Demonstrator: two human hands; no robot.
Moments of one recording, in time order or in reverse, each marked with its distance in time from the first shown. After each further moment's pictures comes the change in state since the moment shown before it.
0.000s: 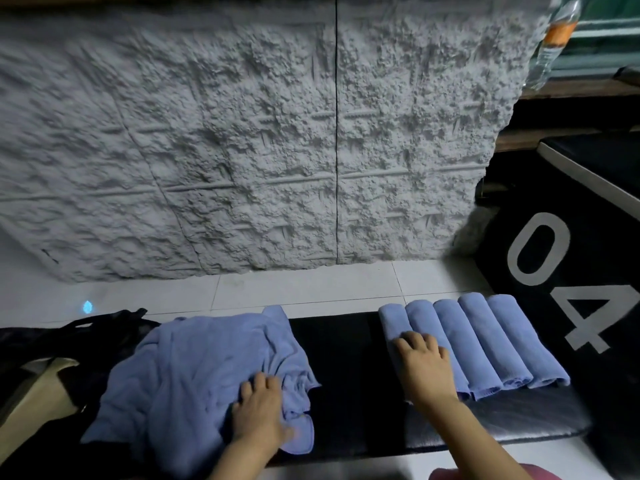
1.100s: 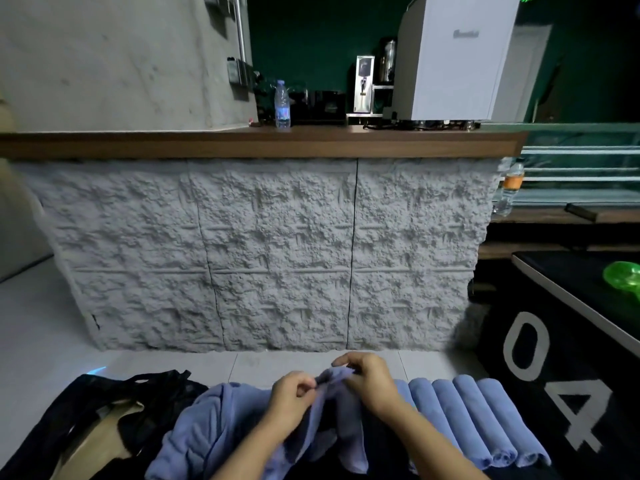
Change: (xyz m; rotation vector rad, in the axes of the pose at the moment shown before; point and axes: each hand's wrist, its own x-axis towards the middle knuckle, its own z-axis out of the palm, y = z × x) left_hand -0.020 -0.015 -0.117 -0.992 0.339 0.289; right_hand -0.028 -0.117 -0.176 0.904 -0.043 -0.277
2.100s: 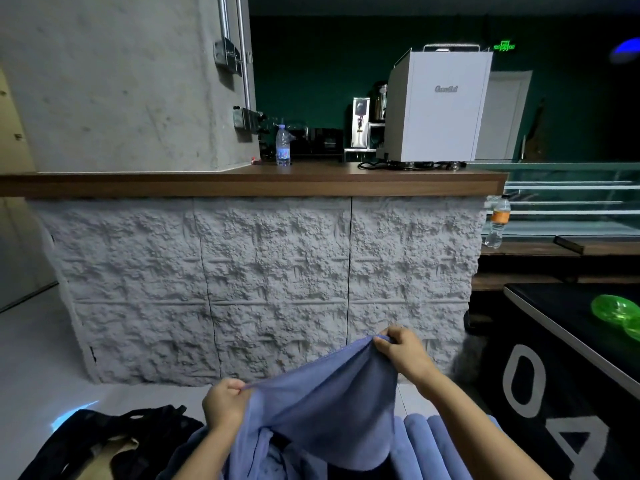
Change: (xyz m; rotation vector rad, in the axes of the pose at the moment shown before) left_hand 0.001 0.043 -0.092 0.011 0.527 -0.368; right_hand 0.020 -0.045 -0.107 0.127 0.212 0.072
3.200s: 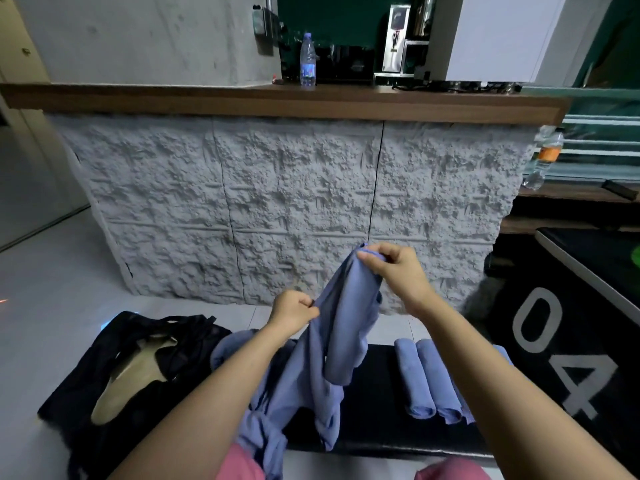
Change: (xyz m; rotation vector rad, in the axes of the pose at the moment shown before) left_hand -0.027 0.027 0.021 0.113 -0.450 0.253; right_hand -0.020 -0.046 0.046 0.314 -0.097 -0.176
